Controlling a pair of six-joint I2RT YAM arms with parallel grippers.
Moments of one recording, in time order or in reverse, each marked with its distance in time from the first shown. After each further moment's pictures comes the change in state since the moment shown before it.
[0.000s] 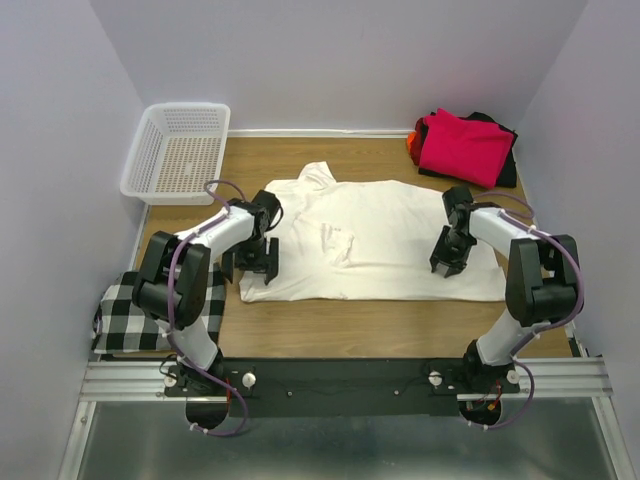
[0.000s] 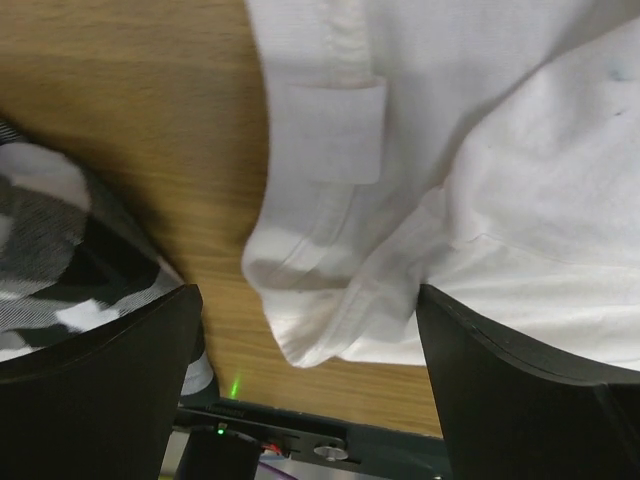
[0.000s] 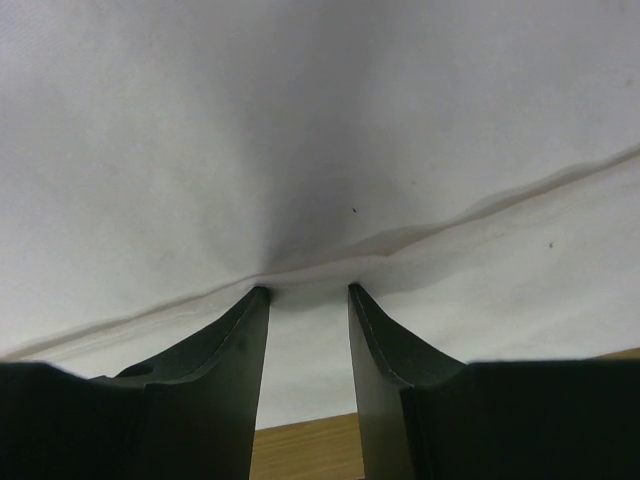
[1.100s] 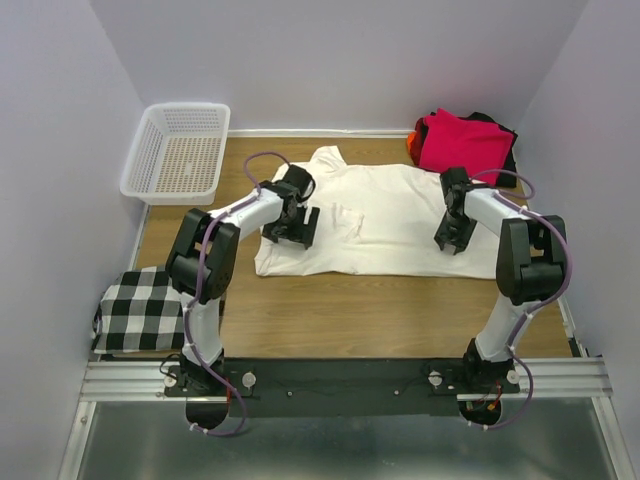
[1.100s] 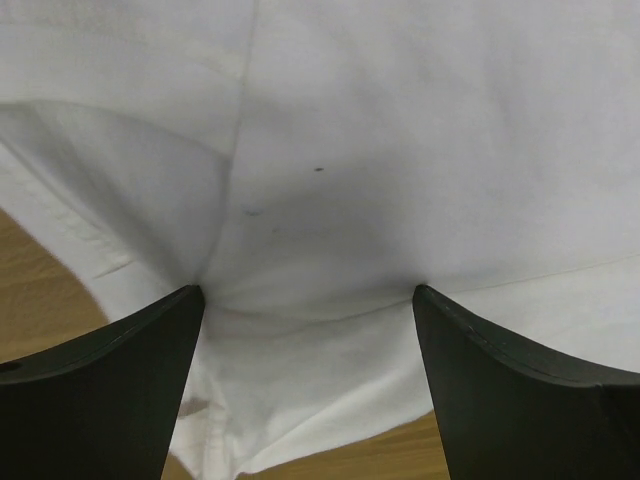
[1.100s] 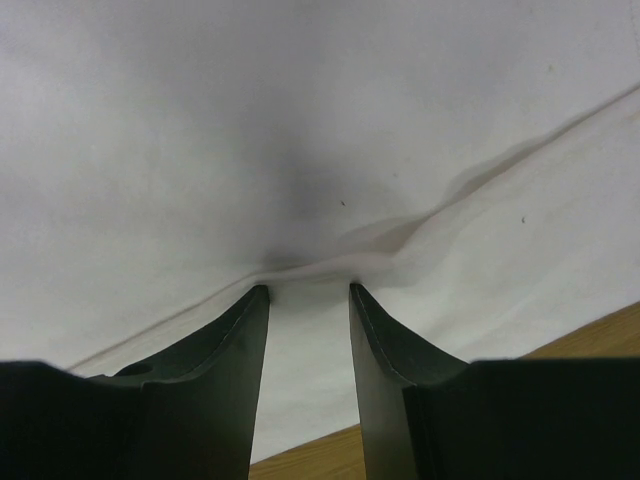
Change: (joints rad) left arm -0.101 0.269 0.335 0.264 0.117 0.161; right arm -0.010 0.156 0.211 0.007 0.208 0.007
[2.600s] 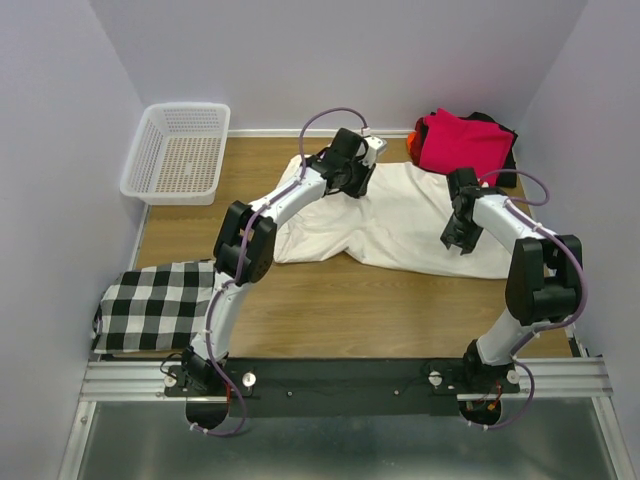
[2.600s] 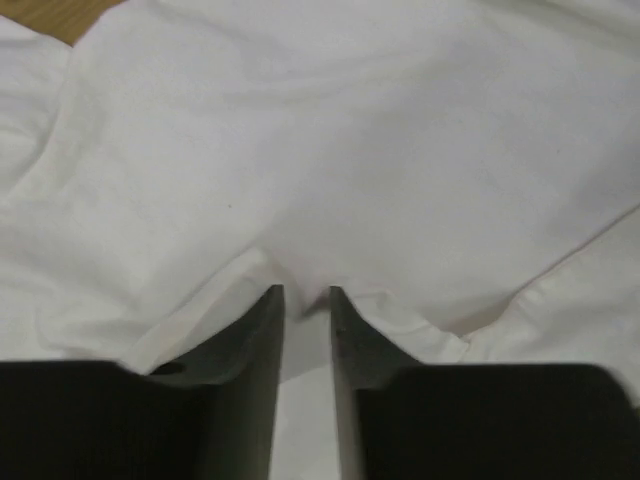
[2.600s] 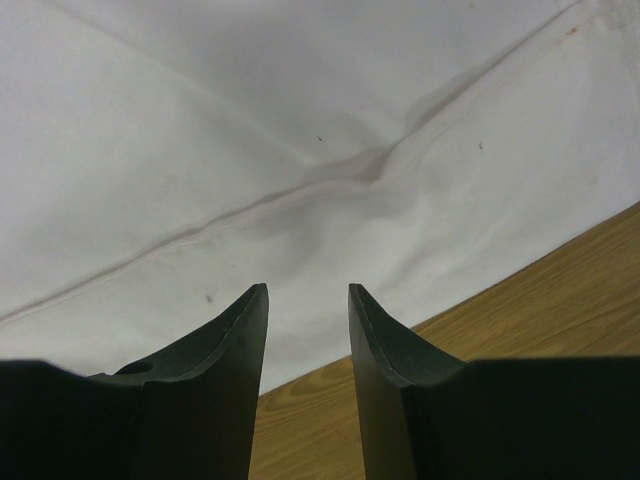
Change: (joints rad) left arm -0.130 0.324 0.613 0.193 0.246 0.261; right arm 0.000 -0.160 -0.069 -0.030 0.029 0.038
